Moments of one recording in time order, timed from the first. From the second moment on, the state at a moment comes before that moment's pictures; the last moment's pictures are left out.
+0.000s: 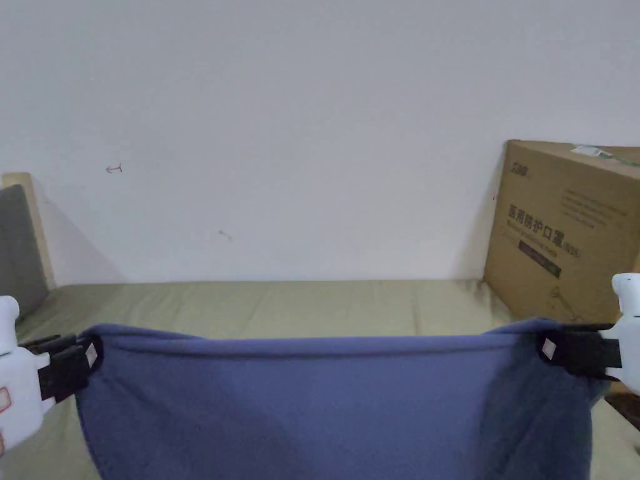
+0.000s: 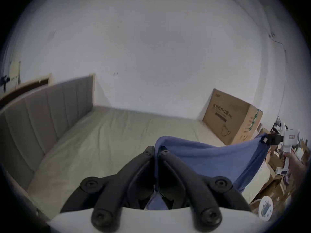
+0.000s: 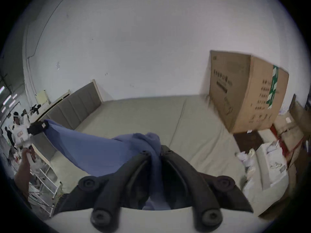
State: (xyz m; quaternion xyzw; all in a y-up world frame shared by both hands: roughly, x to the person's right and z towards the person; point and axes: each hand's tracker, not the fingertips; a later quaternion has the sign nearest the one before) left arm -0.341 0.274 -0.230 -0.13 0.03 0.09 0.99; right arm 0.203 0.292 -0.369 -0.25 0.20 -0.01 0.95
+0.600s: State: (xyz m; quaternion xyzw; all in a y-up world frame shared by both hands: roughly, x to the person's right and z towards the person) left arm -0.344 0.431 -0.323 -0.03 0.07 0.05 1.00; right arm 0.171 0.433 -0.453 -0.16 0.18 0.00 0.97
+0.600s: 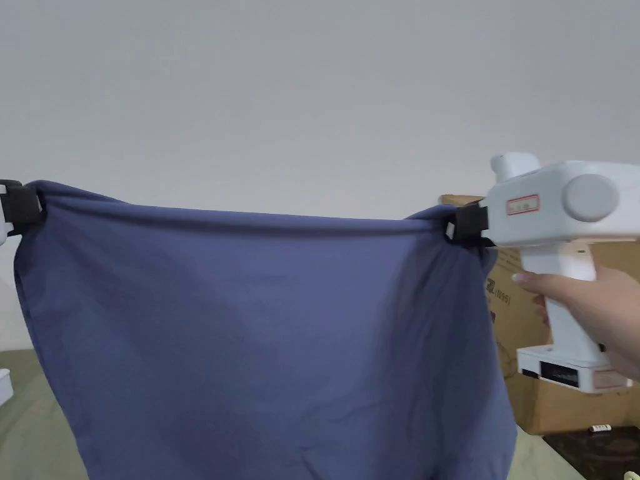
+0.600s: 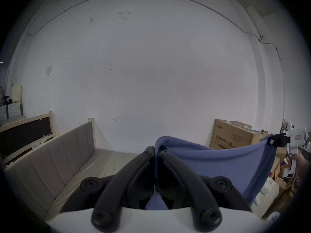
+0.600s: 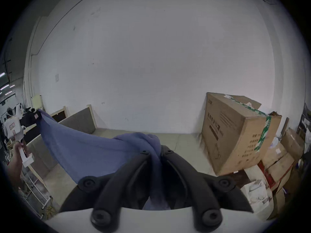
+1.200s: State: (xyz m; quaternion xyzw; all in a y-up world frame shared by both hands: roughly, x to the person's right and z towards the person) left arm -0.411 0.377 -0.416 0.04 0.17 0.06 0.98; right arm 0.059 0.364 -0.611 -0.10 0.19 -0.07 0.97
